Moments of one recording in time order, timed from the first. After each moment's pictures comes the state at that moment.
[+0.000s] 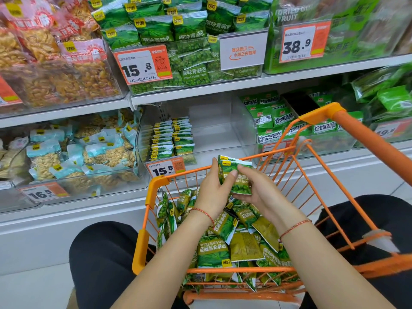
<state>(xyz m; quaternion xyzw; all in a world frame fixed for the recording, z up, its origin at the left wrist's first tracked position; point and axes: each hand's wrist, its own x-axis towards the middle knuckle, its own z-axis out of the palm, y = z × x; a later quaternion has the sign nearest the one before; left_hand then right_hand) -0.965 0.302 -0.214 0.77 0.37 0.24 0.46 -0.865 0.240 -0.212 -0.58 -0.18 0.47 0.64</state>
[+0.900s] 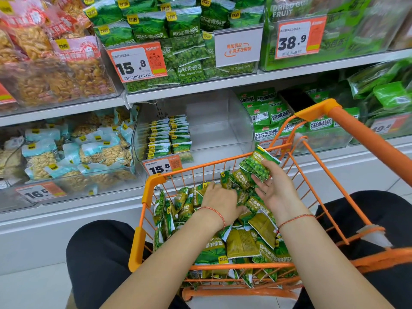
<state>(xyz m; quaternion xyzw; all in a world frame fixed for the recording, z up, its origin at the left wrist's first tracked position) -0.950 0.292 -0.232 0.94 0.31 -0.12 0.02 -0.839 0.230 -0.220 -0.53 0.04 0.43 0.73</state>
